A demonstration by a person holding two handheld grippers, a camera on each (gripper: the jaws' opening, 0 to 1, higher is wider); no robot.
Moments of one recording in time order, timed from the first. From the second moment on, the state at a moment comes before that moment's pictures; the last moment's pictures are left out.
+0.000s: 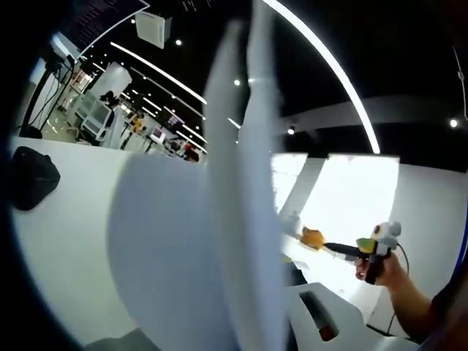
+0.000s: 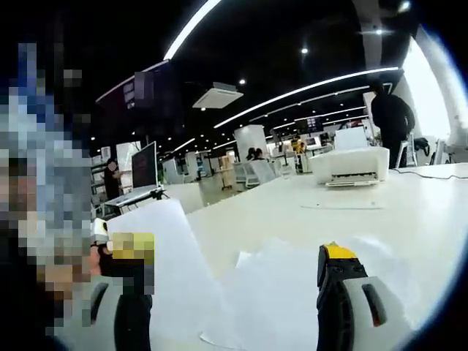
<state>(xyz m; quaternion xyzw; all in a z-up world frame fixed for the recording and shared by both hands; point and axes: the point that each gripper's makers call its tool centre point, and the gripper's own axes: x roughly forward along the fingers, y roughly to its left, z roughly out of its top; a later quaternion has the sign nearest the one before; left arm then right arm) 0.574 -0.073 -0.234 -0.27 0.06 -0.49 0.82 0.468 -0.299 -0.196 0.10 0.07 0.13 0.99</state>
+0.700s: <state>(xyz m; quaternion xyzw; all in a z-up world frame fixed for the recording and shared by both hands) 0.570 -0.073 -0.232 -0.29 0.06 -0.50 0.81 0.447 -0.328 -0.213 0.11 0.09 0.08 0.99</state>
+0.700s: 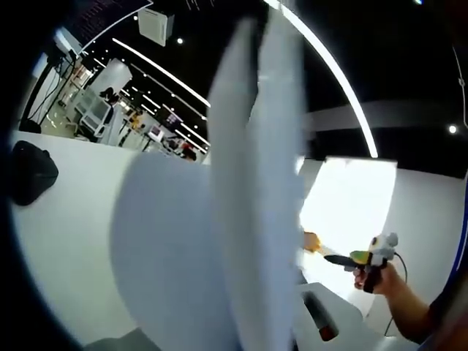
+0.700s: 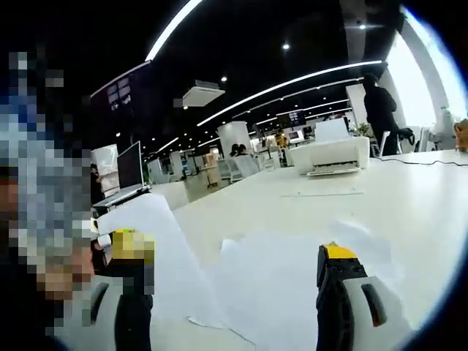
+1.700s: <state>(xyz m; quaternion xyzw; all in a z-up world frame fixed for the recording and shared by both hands) 0.572 -0.074 -0.231 -0.29 0.06 -0.50 0.81 0.429 -0.349 -0.221 0.12 0.09 0.04 0.99</state>
